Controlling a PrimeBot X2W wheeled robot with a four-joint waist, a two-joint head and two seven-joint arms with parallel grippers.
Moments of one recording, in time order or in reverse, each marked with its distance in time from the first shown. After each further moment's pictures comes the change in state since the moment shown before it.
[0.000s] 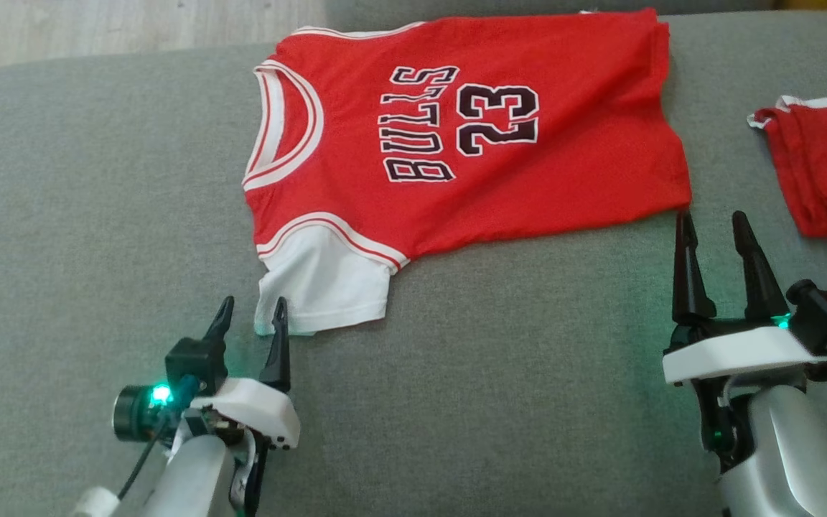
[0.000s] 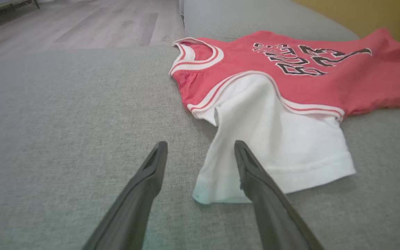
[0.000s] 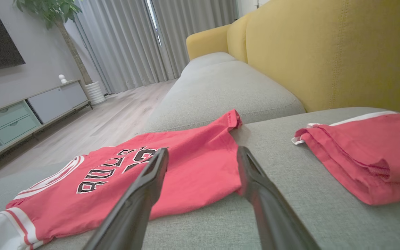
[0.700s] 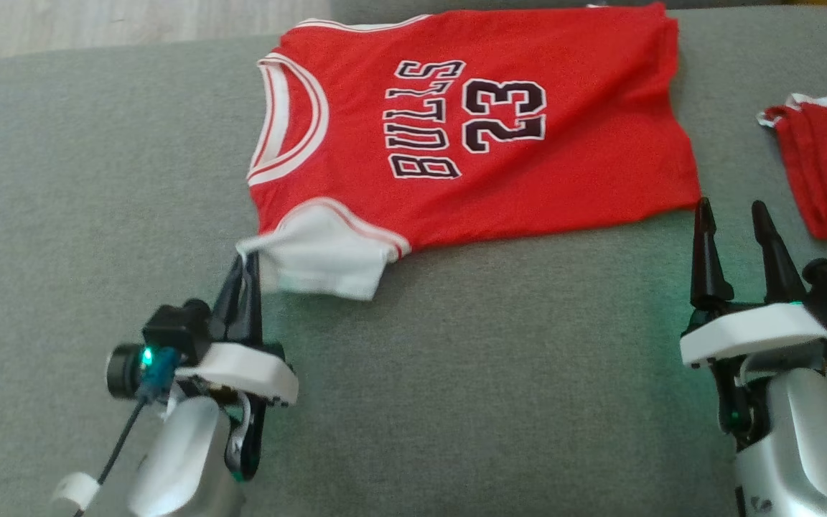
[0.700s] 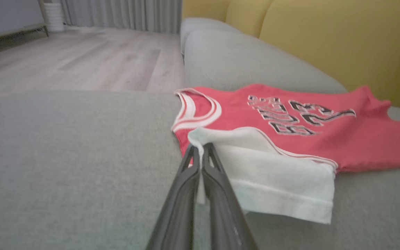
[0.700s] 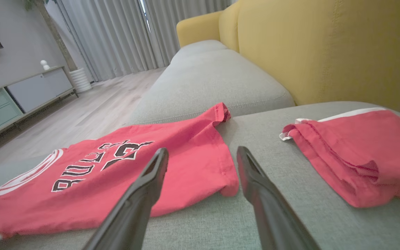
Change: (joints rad) left arm -0.076 0.004 0.004 -0.021 -0.056 -0.029 -0.064; right arm -0.048 0.000 -0.069 0.034 -0.040 0.000 0.071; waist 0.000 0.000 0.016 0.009
